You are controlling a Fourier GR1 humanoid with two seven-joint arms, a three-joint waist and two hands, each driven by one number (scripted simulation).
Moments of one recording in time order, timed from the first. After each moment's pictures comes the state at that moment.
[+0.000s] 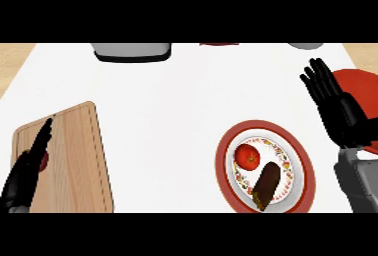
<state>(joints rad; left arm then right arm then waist) 0.07 0.63 -0.26 -1.51 0.09 0.42 0.08 -0.29 -0.37 0.01 -1.44 -0.30 0.05 -0.05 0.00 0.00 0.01</state>
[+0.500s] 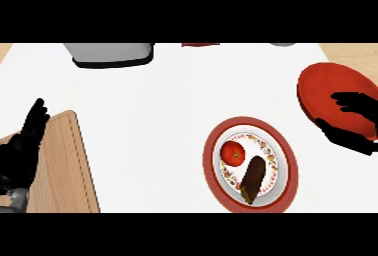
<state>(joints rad) -0.01 0.57 -0.16 -1.55 0.19 0.41 0.05 -0.15 -0.60 0.04 -1.52 0.09 -0.19 0.25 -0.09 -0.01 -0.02</state>
